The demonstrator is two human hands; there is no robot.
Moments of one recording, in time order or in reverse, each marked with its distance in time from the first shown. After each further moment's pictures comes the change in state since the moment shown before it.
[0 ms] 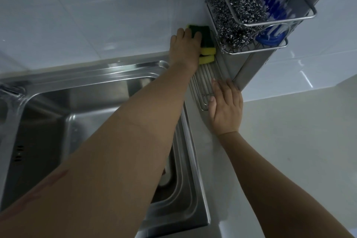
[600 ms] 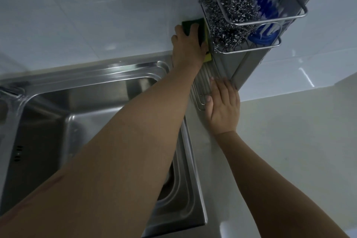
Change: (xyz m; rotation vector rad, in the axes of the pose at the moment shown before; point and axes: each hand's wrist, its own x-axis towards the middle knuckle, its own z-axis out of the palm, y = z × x) left_hand -0.010 0.022 -0.010 -0.617 0.047 -0.268; right_hand 0.001 0.001 0.000 0.021 0.017 -0.024
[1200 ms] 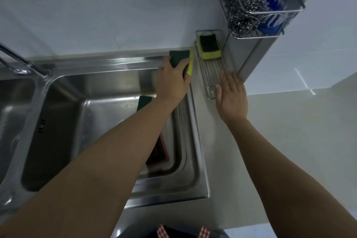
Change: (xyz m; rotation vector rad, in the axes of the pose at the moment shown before) left_hand -0.102 -0.082 -0.046 0.226 0.046 0.111; right_hand 0.005 0.002 -0.026 -0.007 -0.374 0.023
